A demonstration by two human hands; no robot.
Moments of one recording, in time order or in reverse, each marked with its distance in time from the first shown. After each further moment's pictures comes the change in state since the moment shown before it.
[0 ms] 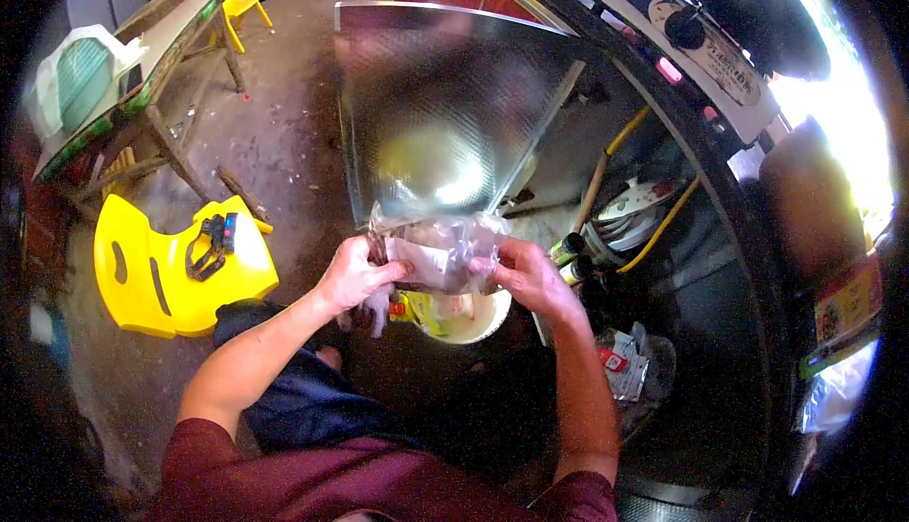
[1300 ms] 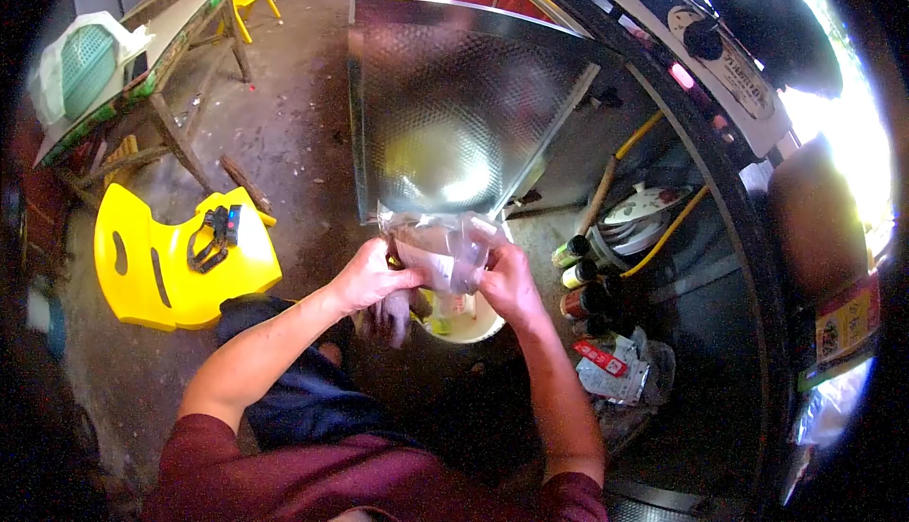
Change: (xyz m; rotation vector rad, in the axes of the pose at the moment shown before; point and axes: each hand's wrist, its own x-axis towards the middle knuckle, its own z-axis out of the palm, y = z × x) left_hand 0.003 0.011 0.010 -0.295 -0.172 -0.013; right_hand 0.029 0.025 0.046 0.276 0.170 -0.208
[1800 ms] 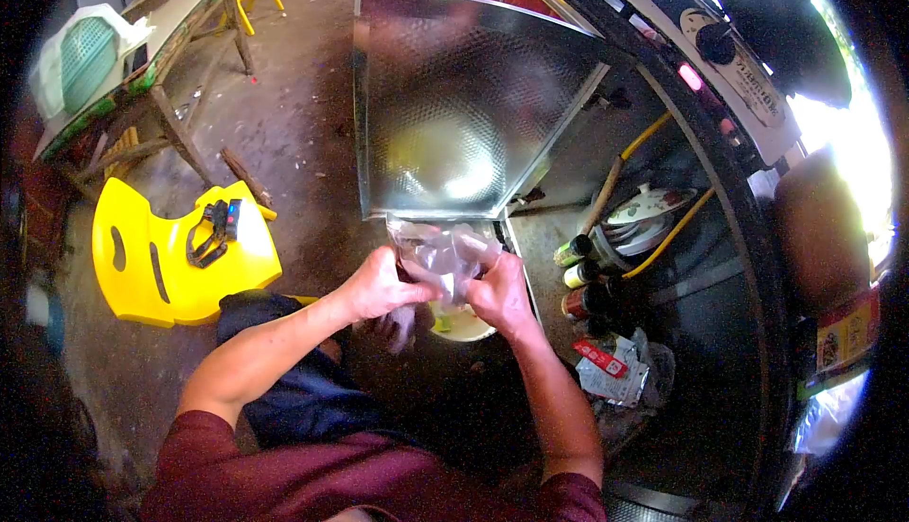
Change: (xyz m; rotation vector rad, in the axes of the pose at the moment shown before) left_hand -0.005 0.004 0.009 0.294 0.006 0.072; right_hand -0.007 -0.021 0.020 -0.242 0.056 -0.012
